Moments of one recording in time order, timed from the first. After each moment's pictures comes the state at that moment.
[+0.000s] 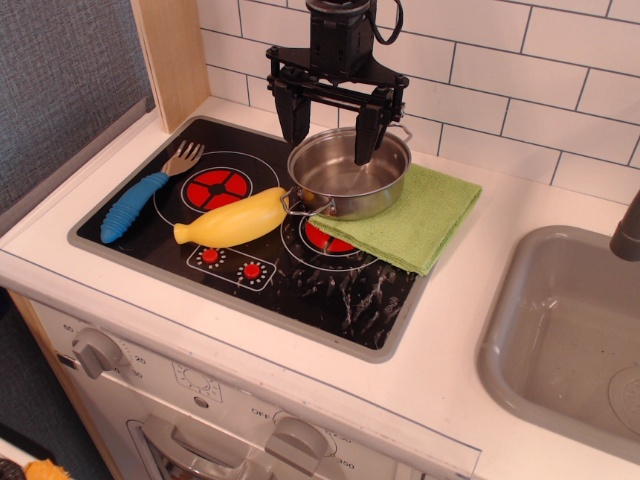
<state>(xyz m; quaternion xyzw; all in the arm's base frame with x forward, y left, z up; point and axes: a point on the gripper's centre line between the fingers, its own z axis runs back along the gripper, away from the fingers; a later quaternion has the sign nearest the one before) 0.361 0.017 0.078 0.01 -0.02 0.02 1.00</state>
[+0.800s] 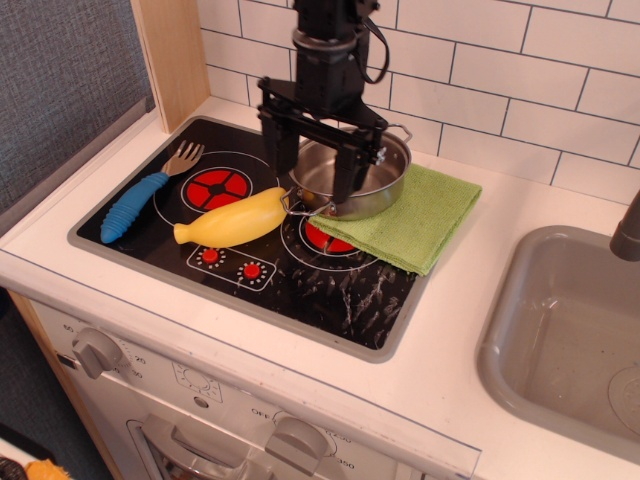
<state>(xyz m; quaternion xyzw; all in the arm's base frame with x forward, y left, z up) 0.332 0.018 0.067 0.02 0.01 -0.07 1.00</state>
